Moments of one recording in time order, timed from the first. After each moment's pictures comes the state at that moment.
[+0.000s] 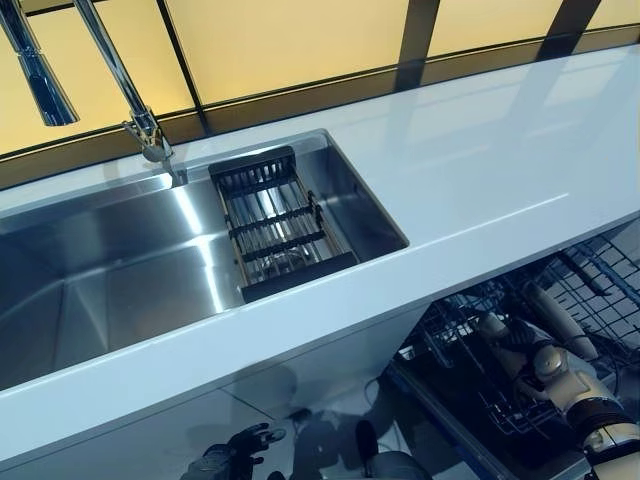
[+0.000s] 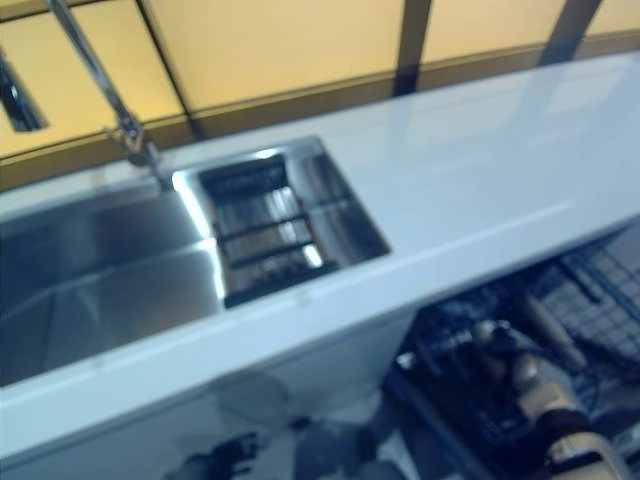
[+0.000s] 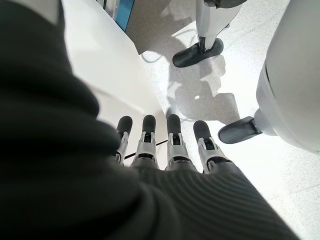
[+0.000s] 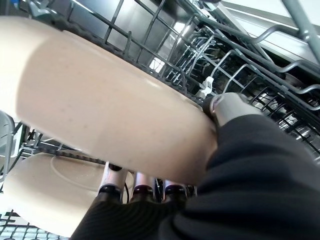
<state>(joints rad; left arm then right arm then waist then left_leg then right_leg) -0.05 0.22 -0.28 1.13 -0.29 -0.01 -0.25 -0.27 -0.72 0.25 0.78 -0.37 0.12 0.08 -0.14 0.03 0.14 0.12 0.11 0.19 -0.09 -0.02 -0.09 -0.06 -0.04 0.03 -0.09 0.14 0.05</state>
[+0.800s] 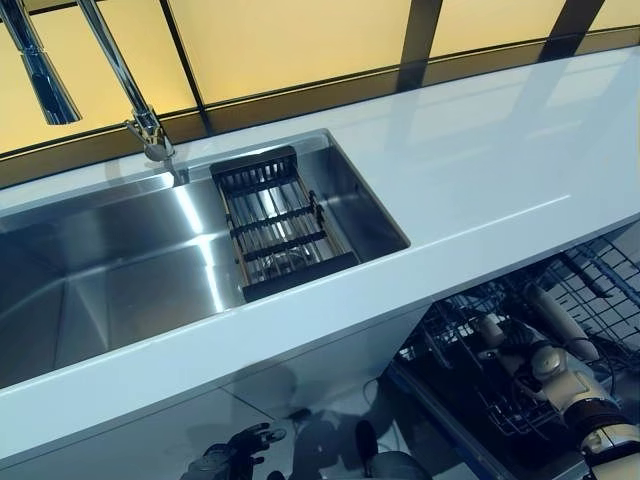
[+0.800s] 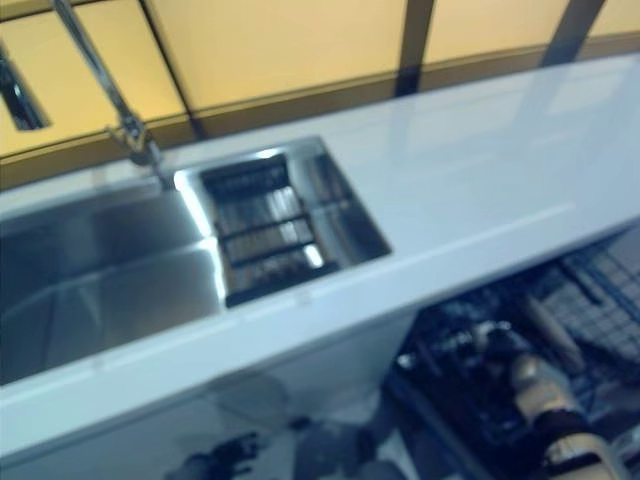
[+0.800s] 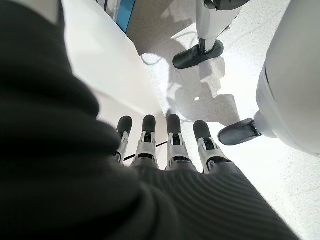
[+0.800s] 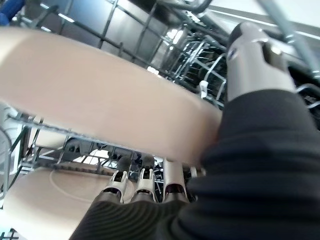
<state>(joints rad) -0.05 0.22 -0.28 1.13 -0.29 -0.01 -0.26 -0.24 -0.71 0.23 0.71 -0.30 0.17 0.10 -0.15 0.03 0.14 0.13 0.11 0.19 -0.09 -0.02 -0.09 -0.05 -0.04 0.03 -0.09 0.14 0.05</state>
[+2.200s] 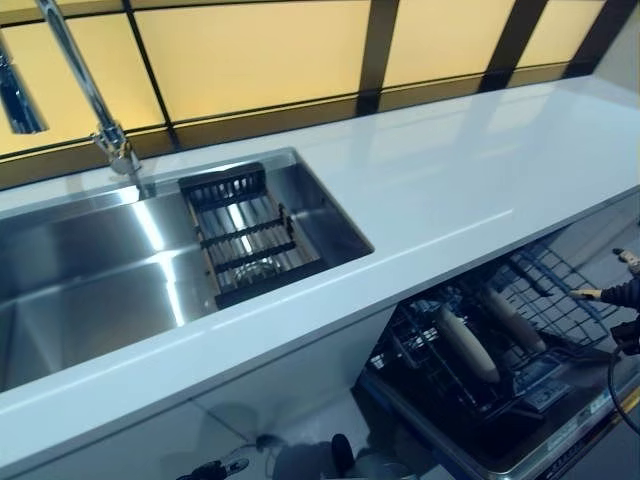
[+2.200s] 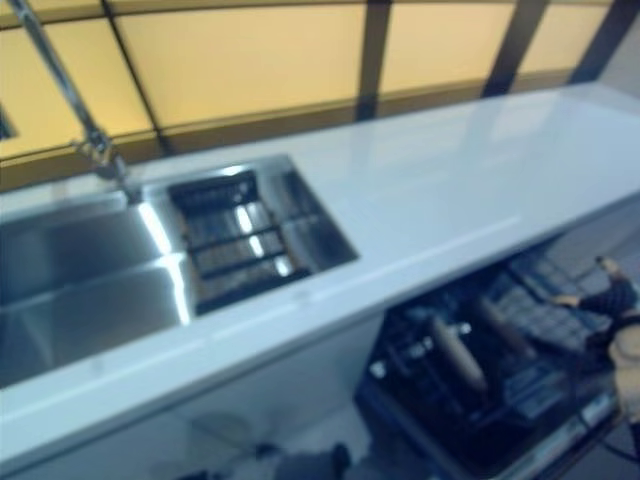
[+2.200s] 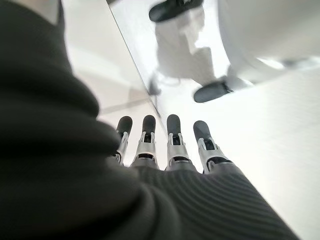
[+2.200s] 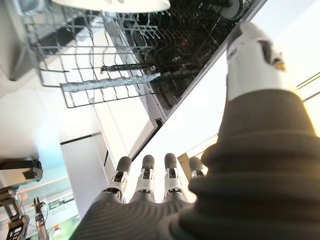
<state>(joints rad) -0.02 0.26 -0.13 1.24 -0.17 0.05 -0.04 -0.09 -1.00 -0.20 0.35 -0.04 0.33 -0.02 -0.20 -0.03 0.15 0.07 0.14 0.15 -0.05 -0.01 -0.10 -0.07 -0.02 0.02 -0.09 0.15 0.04</state>
